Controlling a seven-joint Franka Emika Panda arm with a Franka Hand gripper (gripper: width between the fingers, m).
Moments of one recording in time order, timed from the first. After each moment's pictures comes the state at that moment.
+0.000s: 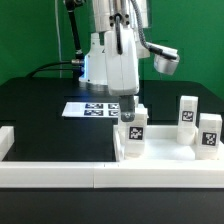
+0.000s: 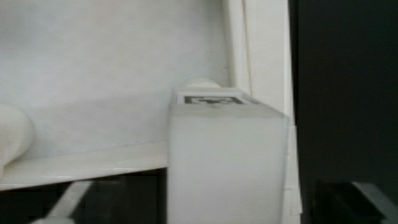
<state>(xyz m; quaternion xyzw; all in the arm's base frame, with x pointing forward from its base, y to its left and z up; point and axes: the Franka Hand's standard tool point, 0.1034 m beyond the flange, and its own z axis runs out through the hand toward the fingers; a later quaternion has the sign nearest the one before) 0.620 -0.002 0.093 -0.74 0.68 0.01 0.05</state>
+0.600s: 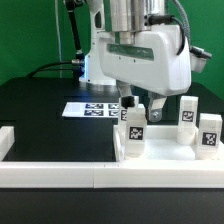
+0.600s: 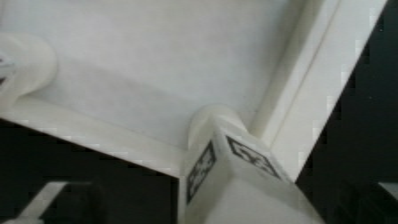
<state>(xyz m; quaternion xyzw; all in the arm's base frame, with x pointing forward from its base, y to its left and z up) 0.615 0.011 0.093 -0.87 0.48 0.01 0.04</state>
